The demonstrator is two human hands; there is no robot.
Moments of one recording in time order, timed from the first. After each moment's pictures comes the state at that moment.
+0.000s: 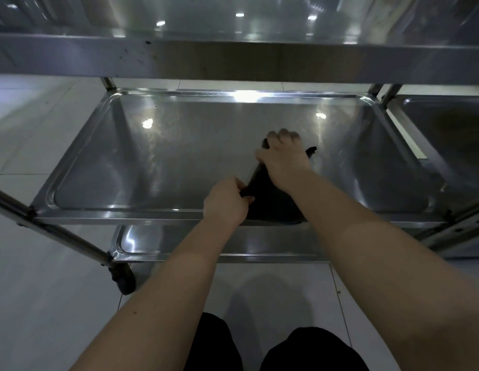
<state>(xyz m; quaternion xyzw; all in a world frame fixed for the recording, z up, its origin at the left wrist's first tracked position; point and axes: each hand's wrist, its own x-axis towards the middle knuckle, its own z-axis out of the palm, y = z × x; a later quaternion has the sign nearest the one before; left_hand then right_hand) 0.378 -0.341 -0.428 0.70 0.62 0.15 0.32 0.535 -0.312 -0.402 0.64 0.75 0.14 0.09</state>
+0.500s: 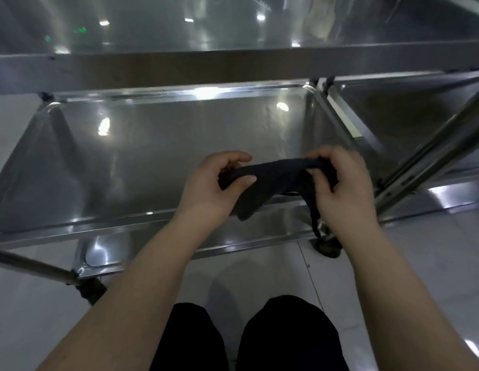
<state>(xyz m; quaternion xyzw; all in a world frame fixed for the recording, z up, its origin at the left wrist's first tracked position) 0.407 -0.399 -0.358 0.74 0.38 0.37 0.42 0.595 -0.496 -0.349 0.69 0.57 0.04 -0.45</state>
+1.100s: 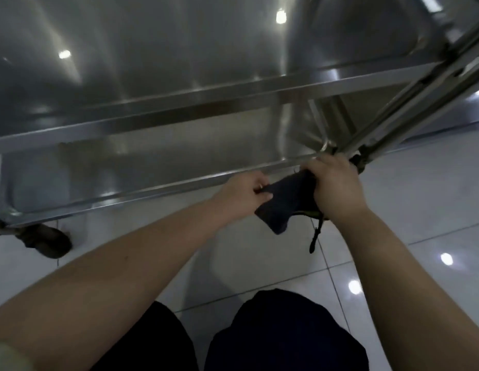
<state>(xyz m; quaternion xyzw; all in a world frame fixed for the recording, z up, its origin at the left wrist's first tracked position) 0.499 -0.445 -0.622 0.78 0.40 0.01 0.47 0.672 -0.544 -0.600 0.80 0.59 -0.06 -0.08</state>
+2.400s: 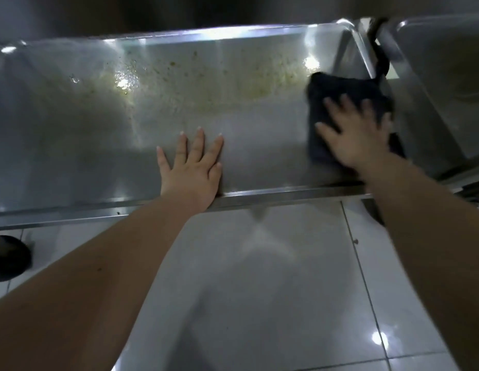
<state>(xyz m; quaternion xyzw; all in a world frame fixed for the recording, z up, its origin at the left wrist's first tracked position) 0.446 -0.319 -0.769 0.82 0.55 -0.07 0.11 0.753 -0.357 -0.757 0.85 0.52 -0.09 0.00</state>
